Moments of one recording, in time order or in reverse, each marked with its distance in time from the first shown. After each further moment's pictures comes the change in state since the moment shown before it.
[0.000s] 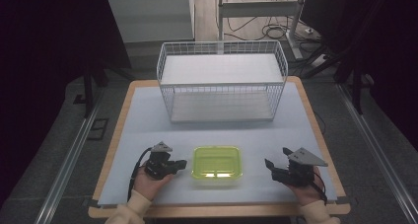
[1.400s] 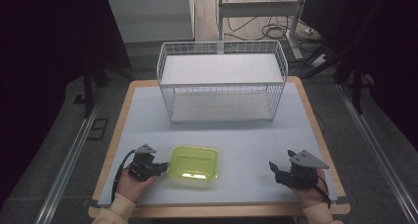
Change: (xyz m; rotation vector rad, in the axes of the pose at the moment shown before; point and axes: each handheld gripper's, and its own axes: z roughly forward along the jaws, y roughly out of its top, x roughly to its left) left arm 0.030 -0.019 -0.017 0.058 0.027 -0.034; right arm -0.003 -0.007 -0.005 0.055 -0.055 -0.043
